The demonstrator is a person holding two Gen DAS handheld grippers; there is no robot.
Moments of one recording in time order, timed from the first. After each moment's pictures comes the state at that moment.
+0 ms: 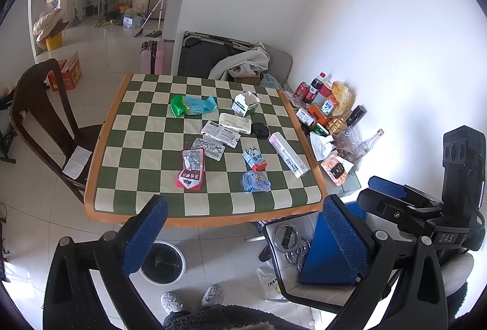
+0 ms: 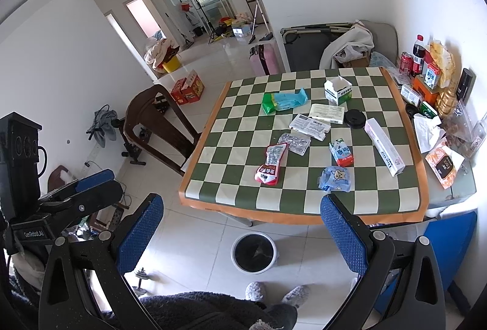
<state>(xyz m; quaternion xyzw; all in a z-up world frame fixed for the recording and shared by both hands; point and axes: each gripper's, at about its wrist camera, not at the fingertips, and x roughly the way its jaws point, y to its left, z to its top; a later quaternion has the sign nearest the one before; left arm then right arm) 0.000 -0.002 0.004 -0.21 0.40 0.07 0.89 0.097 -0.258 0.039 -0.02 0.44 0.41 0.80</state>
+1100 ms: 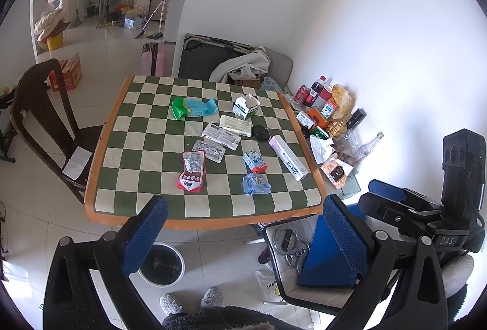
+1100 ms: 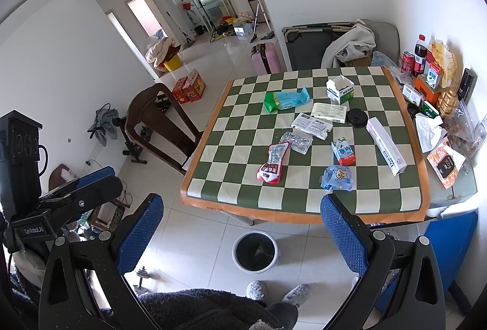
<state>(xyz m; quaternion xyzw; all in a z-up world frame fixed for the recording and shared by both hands) 0.007 -0.002 0.014 -0.21 0.39 0.07 0.89 0.093 -0.253 0.039 -0.02 0.44 0.41 0.80</state>
